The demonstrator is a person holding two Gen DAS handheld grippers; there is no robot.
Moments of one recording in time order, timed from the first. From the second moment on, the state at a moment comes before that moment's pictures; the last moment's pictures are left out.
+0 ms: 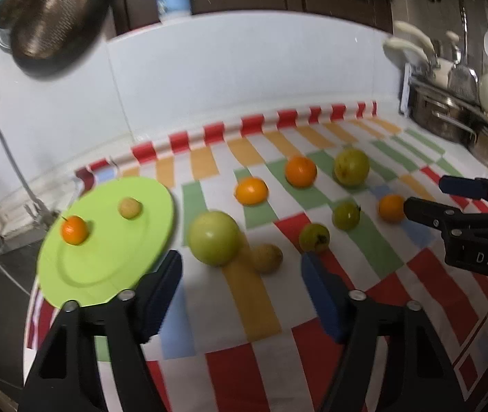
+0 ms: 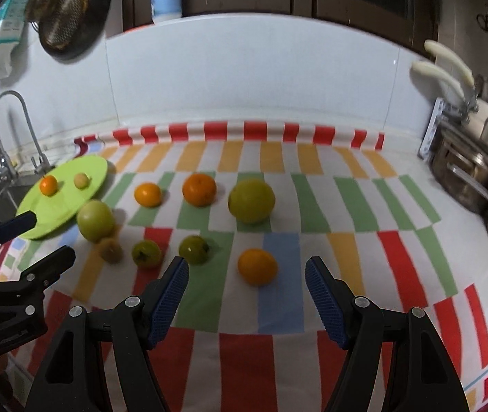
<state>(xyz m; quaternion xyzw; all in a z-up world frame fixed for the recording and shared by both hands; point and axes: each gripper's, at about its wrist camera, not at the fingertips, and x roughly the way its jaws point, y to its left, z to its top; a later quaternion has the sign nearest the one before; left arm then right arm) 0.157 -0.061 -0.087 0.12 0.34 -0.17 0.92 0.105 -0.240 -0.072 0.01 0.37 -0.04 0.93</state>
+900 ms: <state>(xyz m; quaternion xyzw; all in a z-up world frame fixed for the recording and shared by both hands) 0.199 -0.084 -0.125 0.11 0.41 -0.21 0.88 0.147 -0.258 -0.117 0.03 0.43 -0.02 0.90</state>
